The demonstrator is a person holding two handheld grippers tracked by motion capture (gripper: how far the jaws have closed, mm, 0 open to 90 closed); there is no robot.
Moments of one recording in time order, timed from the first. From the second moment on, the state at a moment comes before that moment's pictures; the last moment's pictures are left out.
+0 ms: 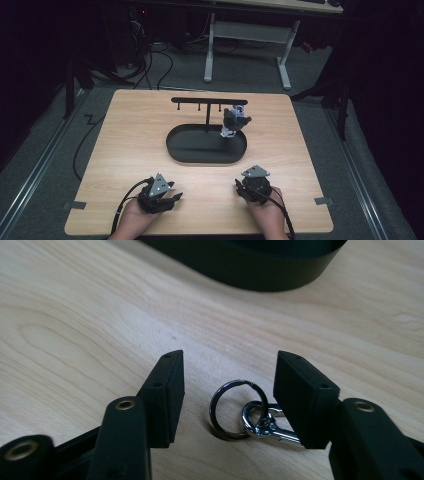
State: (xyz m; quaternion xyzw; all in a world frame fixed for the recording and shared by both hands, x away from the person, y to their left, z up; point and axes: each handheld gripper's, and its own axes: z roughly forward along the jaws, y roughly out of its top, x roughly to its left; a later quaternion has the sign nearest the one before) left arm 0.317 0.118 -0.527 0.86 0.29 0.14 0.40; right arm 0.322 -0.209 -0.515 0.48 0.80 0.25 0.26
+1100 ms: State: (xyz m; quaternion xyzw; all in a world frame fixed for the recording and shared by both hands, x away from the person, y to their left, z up) left arm 0.317 0.118 -0.526 0.86 0.29 0.13 0.40; right arm 0.296 -0.275 -0.510 0.53 0.76 0.32 0.18
